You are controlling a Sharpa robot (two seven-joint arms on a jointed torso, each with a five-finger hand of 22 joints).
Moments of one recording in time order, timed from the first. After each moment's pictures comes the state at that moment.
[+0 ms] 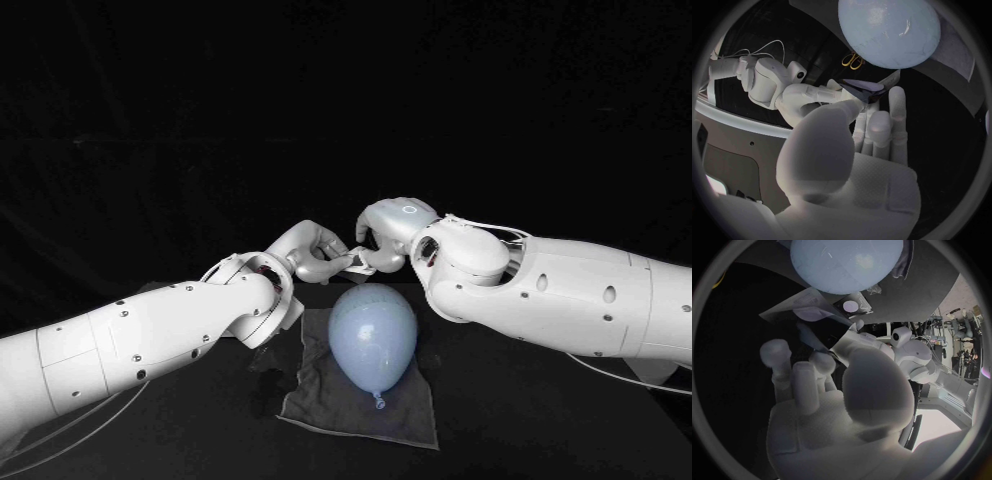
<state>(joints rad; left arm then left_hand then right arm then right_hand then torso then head) 1.21 -0.67 0.00 1.48 -0.96 -0.51 -0.12 1.47 -0.12 0.59 0.14 0.05 1.01 0.10 0.44 0.27 1.04 0.05 0.58 0.19 1.37 -0.02 1.21 0.94 0.17 1.01 0.07 0.97 0.45 1.43 -0.60 -0.18 1.54 -1.69 -0.32 -0.46 1.21 -0.18 0.62 -0.05 0.05 0.88 0.14 0.25 0.42 1.25 0.06 0.89 1.23 1.44 -0.01 1.37 1.22 0.14 1.20 0.09 0.76 1.23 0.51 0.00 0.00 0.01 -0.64</state>
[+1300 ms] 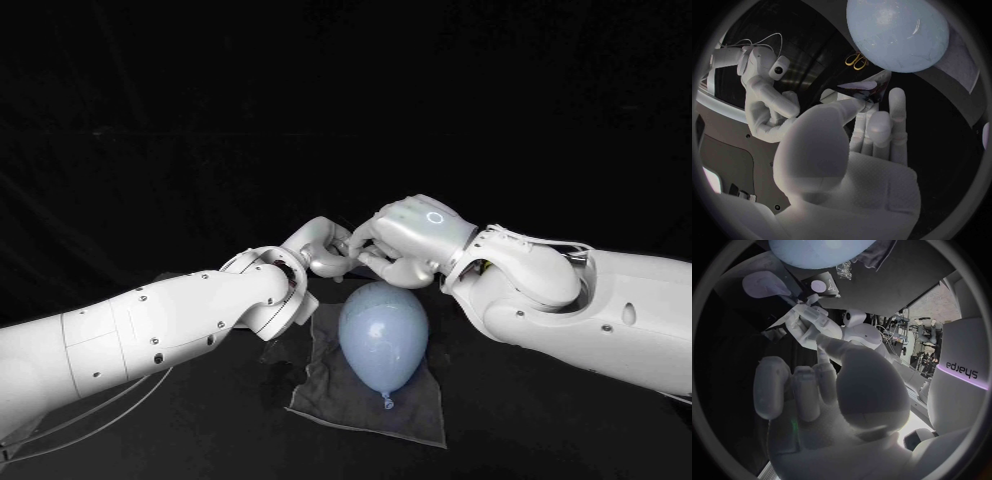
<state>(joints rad) 1.21 -0.66 0.00 1.48 -0.88 -0.50 -0.12 1.38 -0.15 0.71 0.04 0.05 1.03 0.10 0.44 0.27 1.06 0.04 0.57 0.19 1.37 -0.02 1.23 0.93 0.17 0.99 0.07 1.02 0.48 1.44 -0.75 -0.18 1.74 -1.79 -0.47 -0.13 1.31 -0.11 0.63 -0.04 0.06 1.04 0.10 0.28 0.41 1.46 0.03 1.44 1.31 1.47 -0.05 1.57 1.31 0.06 1.46 0.06 1.34 1.31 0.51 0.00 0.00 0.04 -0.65</state>
